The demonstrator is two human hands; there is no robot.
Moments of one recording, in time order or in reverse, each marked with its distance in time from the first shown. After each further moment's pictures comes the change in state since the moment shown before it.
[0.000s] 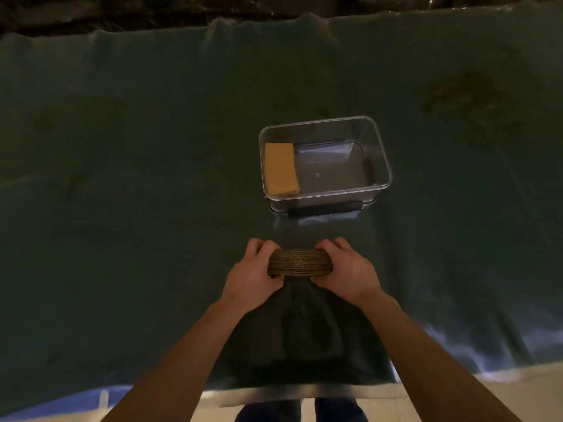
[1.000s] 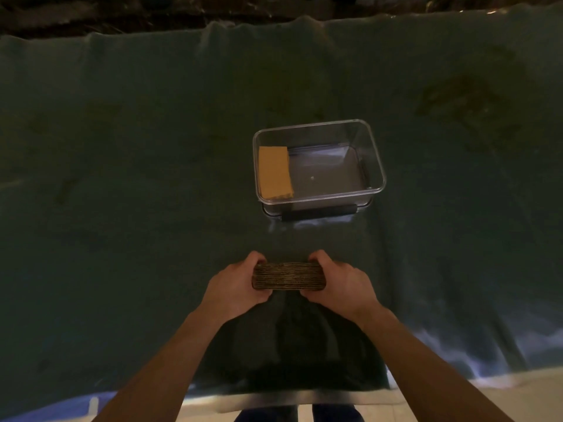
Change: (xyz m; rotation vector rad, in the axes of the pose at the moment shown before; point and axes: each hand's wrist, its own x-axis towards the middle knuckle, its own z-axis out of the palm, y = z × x) left_hand -0.006 -0.008 -0.013 0.042 -0.138 -0.054; right_hand -0.007 0.008 0.007 -0.078 -0.003 -0.071
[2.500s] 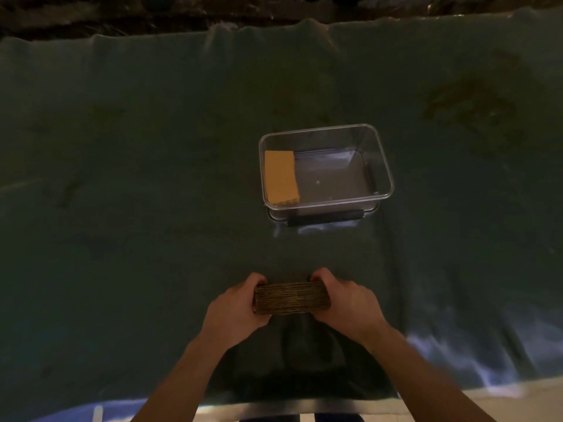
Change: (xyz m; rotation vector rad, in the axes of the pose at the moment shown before) left_hand -0.022 -0.017 0.017 -0.048 0.036 0.001; right_hand -0.014 -0.002 0.011 -0.022 -0.021 -0.030
